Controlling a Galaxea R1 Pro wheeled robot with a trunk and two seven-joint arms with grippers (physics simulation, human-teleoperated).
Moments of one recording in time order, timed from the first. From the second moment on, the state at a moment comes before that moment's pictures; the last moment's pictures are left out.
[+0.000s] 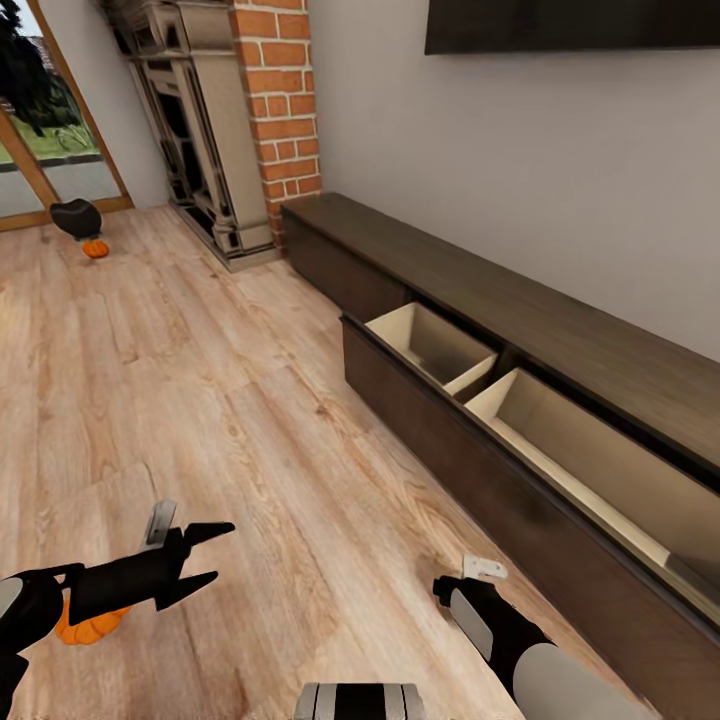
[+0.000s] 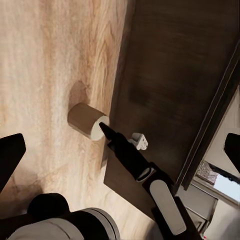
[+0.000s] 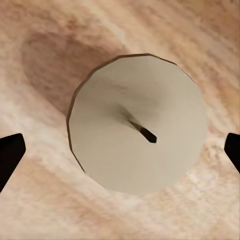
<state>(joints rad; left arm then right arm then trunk) -0.20 0.40 0.08 -1.54 1.99 1.00 0.51 -0.64 0.06 0.24 -0.40 -0.46 0.27 -0.39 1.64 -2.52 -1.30</state>
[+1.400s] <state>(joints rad) -0.18 0.48 0.07 -1.54 1.98 1.00 0.07 -0.64 0.06 0.24 -0.40 -0.46 0.24 -0.39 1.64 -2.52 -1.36</state>
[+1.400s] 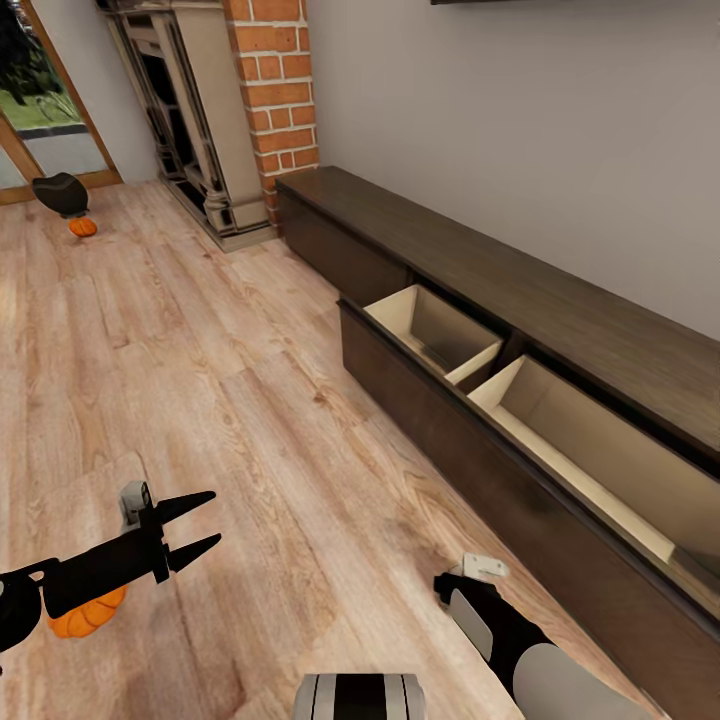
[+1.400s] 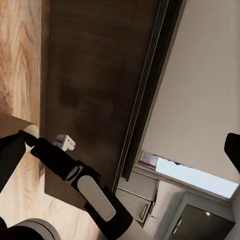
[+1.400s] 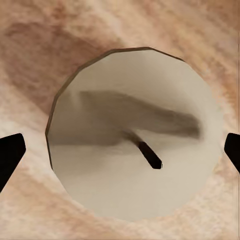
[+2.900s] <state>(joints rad) -0.18 0.48 0.06 -1.54 1.98 1.00 0.07 -0.64 0.06 0.24 -0.40 -0.46 0.24 -0.39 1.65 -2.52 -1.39</state>
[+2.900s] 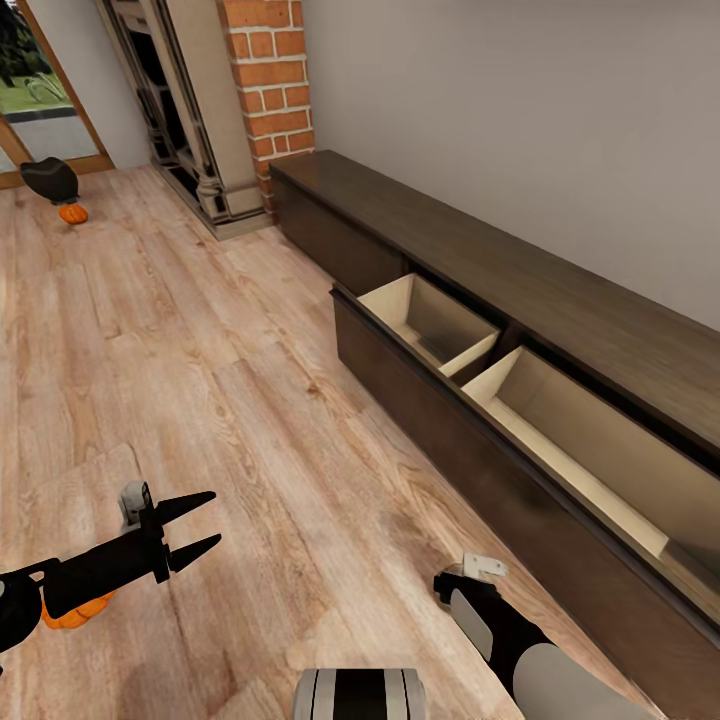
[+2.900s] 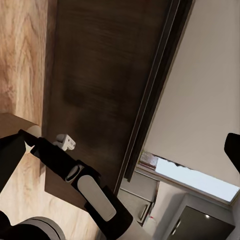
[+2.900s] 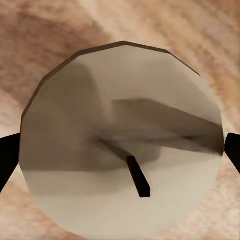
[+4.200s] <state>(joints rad) -0.18 0.48 0.06 -1.54 1.98 1.00 0.07 -0.64 0.06 0.24 -0.40 -0.45 0.24 -0.39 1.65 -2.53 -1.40</state>
